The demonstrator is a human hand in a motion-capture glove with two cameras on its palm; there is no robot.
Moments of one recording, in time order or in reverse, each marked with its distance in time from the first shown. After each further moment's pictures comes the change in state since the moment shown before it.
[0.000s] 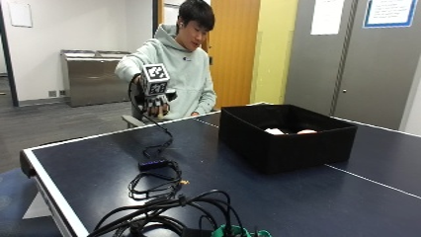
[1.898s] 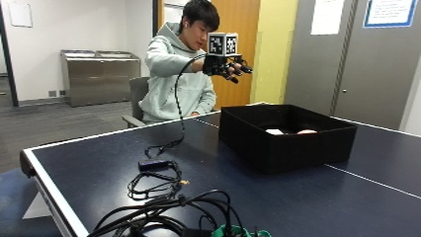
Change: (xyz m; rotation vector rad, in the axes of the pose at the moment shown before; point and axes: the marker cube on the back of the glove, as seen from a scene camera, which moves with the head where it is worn) arm -0.249 -0.069 -0.195 0.622 0.115 -0.317
